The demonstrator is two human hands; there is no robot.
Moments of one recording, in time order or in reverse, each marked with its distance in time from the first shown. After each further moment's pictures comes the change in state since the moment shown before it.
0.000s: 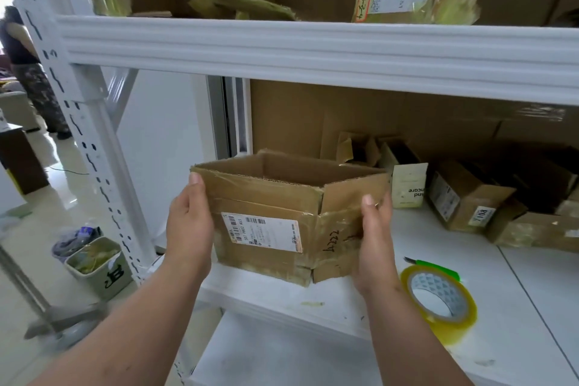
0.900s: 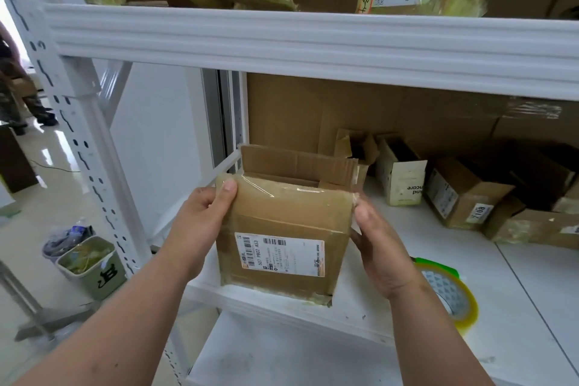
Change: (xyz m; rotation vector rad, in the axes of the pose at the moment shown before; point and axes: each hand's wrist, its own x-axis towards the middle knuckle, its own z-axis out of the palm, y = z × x) left_hand -0.001 0.014 -0.006 0.223 -0.291 -0.065; right_hand -0.002 -0.014 -0.018 -0.223 -0.388 -0.088
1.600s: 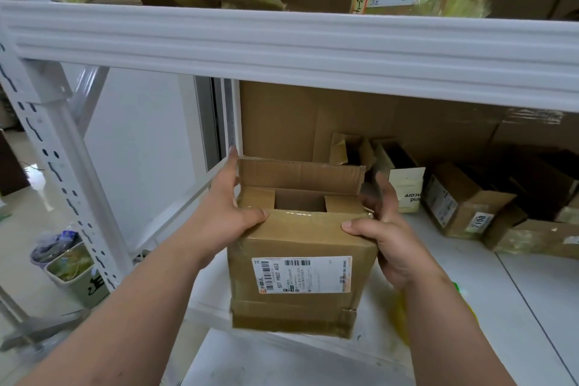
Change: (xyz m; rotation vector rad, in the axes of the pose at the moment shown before) left_hand 0.025 0.025 0.030 0.163 -0.279 0.121; right_hand 0.034 -0.009 -0.034 0.070 0.071 0.141
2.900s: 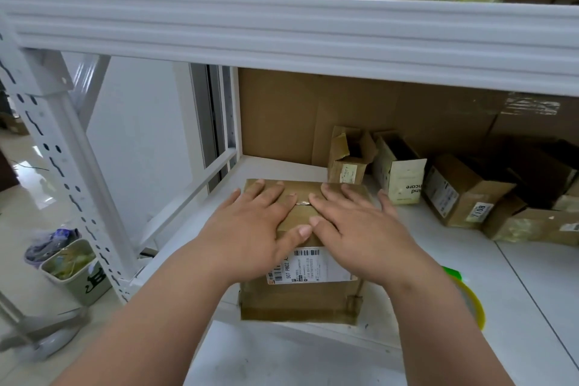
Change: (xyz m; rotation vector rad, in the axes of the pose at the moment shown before) left_hand -0.019 0.009 0.011 1.095 -0.319 0.199; right_hand -0.031 -0.047 0.061 -1.445 -0.176 -0.056
